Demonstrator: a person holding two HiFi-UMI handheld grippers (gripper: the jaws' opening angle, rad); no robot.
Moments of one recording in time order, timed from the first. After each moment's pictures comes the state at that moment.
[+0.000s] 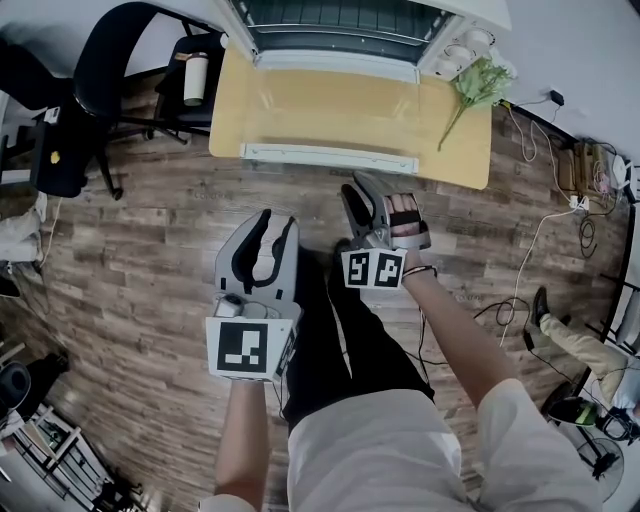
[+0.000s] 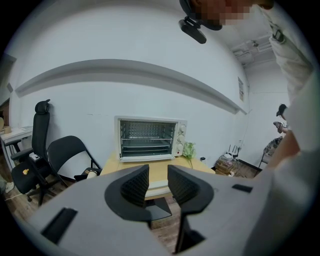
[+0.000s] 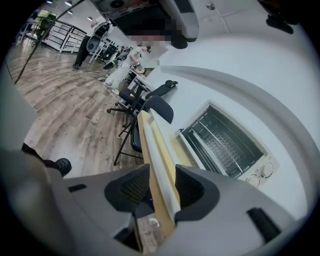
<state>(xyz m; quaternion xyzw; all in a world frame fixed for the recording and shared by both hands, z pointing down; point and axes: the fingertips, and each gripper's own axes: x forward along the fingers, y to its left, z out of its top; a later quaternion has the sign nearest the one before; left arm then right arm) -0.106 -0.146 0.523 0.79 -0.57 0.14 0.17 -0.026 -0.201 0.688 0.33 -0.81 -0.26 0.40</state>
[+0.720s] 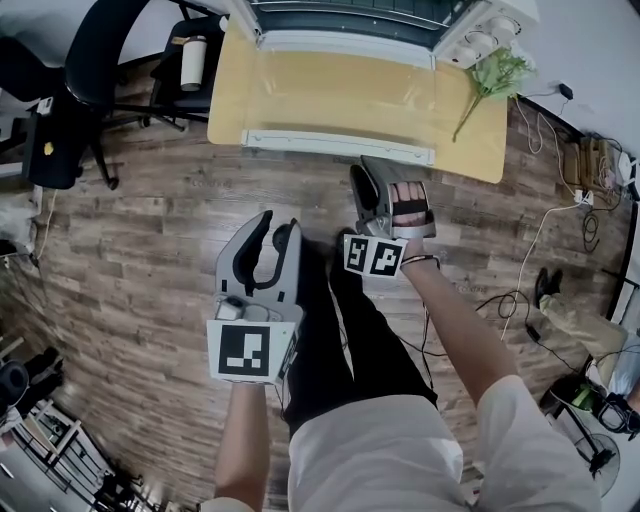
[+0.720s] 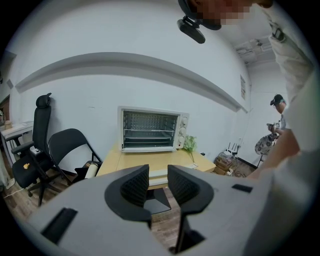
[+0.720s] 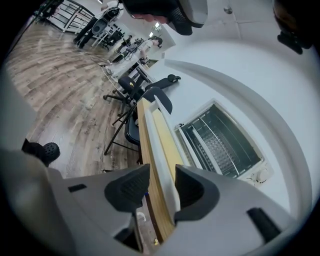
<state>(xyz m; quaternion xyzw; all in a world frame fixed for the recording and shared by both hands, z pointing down) -0.118 -0.136 0.557 0.79 -0.56 0.16 0.19 -0.027 -0.219 0.717 0.36 -0.77 -0.31 0.43</state>
